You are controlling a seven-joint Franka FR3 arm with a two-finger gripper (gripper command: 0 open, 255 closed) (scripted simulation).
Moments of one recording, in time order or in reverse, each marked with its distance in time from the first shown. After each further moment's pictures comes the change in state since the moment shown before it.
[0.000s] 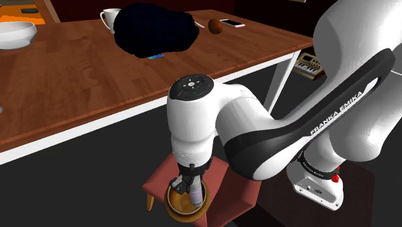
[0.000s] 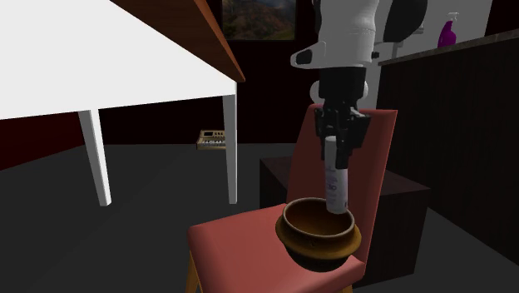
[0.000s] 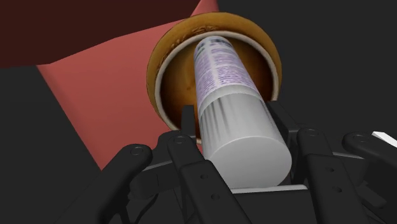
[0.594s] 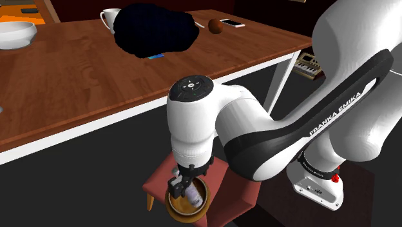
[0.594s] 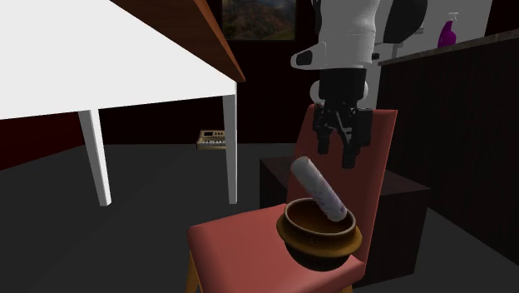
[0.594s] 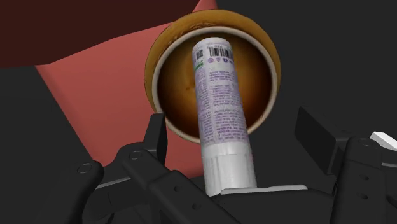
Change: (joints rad) arm 0.001 0.006 0.001 0.000 -0.006 0.005 0.005
